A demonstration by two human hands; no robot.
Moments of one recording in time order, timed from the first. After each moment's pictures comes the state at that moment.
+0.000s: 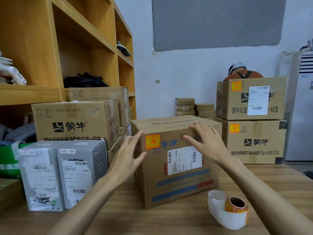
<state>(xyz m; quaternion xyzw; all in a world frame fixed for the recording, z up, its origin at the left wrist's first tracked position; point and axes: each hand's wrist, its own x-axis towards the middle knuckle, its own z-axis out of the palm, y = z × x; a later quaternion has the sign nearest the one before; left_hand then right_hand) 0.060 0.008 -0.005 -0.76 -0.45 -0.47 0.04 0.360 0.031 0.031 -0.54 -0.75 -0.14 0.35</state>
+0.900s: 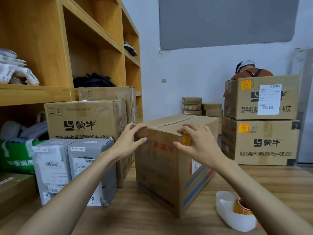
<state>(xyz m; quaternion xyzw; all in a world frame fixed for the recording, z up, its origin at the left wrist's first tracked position) 0.029 0.040 0.042 -0.78 -0.50 -0.38 -0.05 0.309 0.005 0.040 -0.45 -0.79 -0.16 0.38</state>
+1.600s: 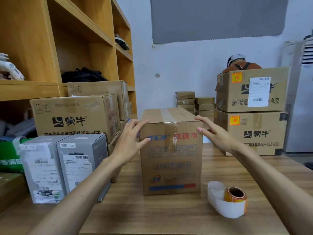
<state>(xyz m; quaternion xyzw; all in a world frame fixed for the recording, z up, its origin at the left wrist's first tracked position) 0.065 0.030 0.019 -0.79 -0.43 -0.44 0.06 0.401 0.038 0.030 -0.45 -0.77 0.17 0.41</state>
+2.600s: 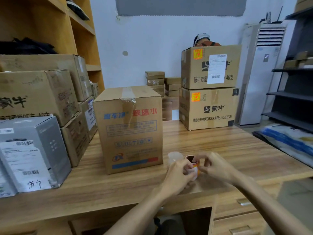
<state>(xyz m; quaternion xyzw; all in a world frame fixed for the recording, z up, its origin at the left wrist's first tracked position) 0.308 -0.038 -0.149 -0.80 -0.37 -0.35 -0.31 0.500 -0.060 -0.116 -0.60 -0.75 0.10 0.25</state>
